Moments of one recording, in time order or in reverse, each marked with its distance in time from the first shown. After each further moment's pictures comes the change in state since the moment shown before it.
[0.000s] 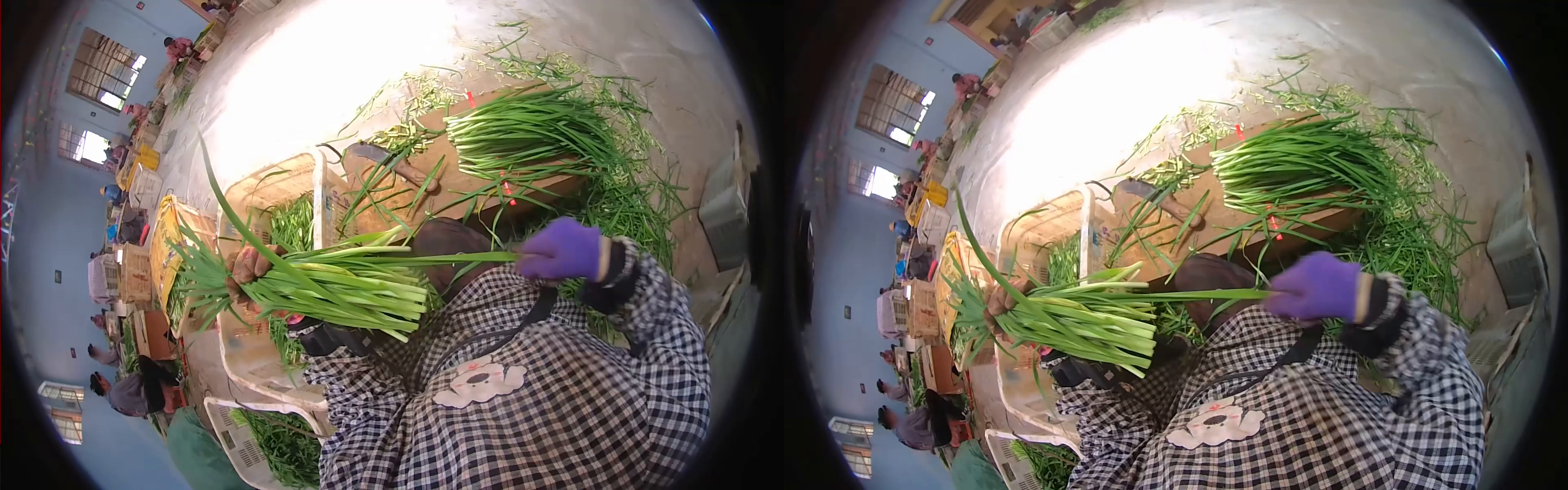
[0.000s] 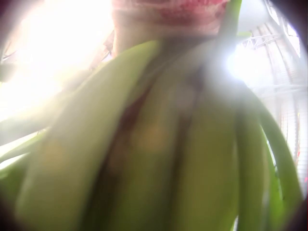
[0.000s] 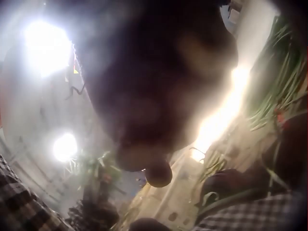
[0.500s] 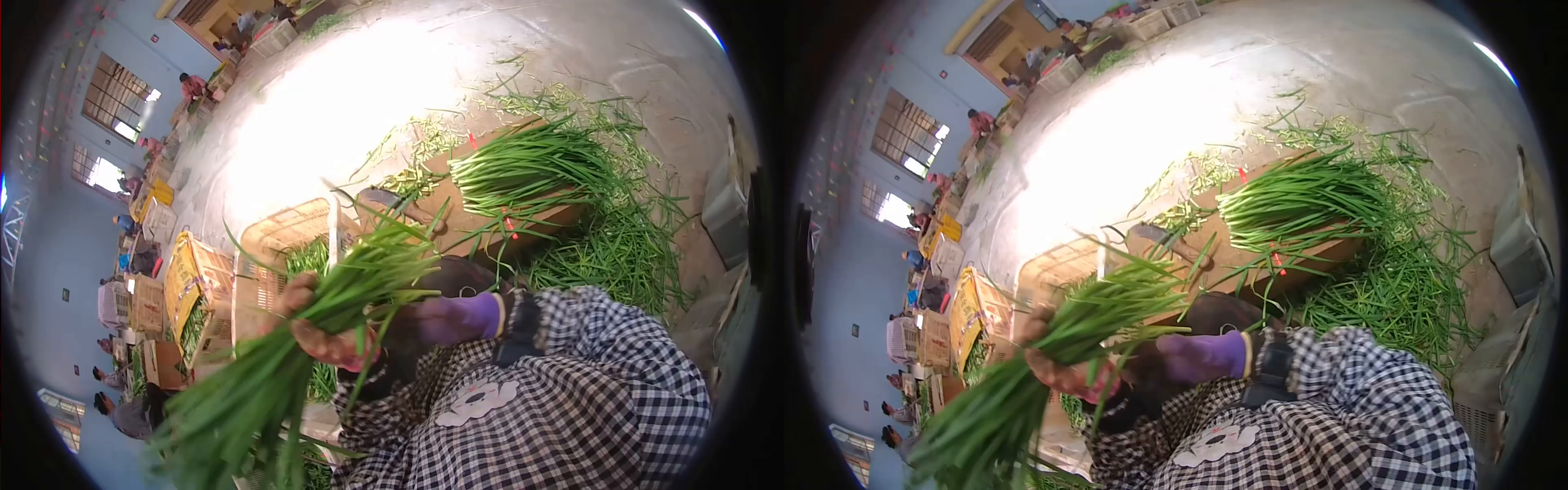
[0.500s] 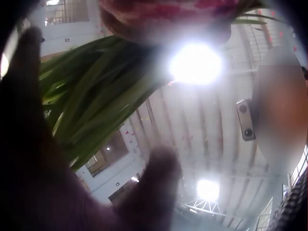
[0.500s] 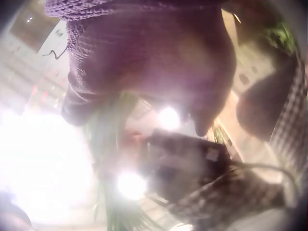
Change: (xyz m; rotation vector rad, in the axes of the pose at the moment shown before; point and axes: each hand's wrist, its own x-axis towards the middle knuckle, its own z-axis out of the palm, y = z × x) left_hand -0.027 -0.066 0.058 0.211 0.271 -0.184; right_hand 0.110 -0.069 0.102 1.499 -0.579 -0.811
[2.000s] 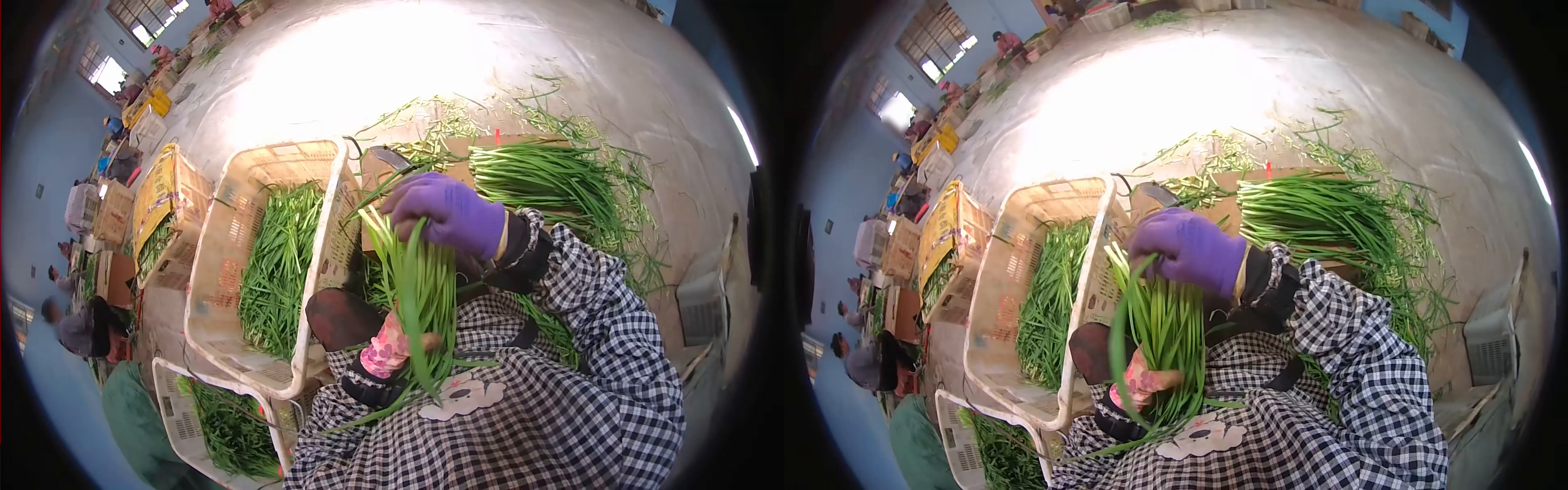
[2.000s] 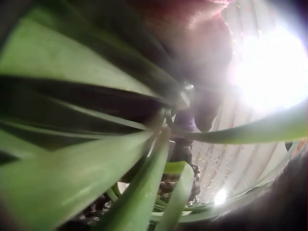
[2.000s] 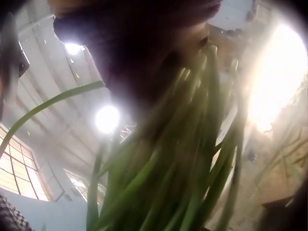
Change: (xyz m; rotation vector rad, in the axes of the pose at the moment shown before) left_hand -0.100 -0.049 -0.014 0.850 0.194 -0.669; right_hand 0.061 -0.093 -0.016 -1.870 -0.149 -0.297
